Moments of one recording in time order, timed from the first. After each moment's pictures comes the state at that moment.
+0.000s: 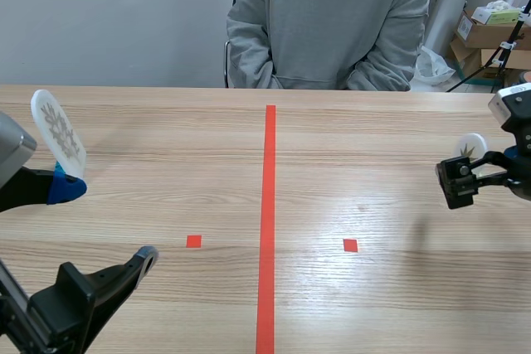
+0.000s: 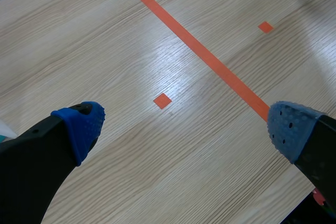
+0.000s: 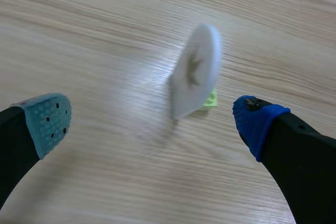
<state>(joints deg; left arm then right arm) 44.2 -31.4 -5.2 123.5 -16.0 -23.2 11.6 2.4 25.9 5.2 66.5 6.9 21.6 -8.1</state>
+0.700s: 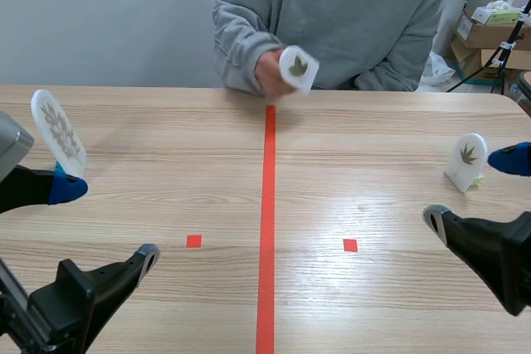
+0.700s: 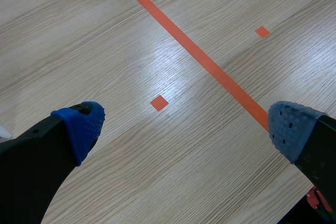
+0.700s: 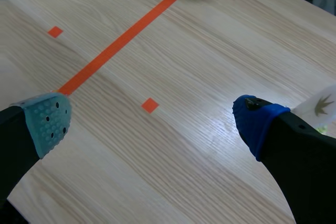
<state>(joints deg) 44.2 -31.4 -5.2 123.5 -17.6 -23.2 11.6 -39.1 27.2 22.7 115.3 24.5 43.4 -12.3</state>
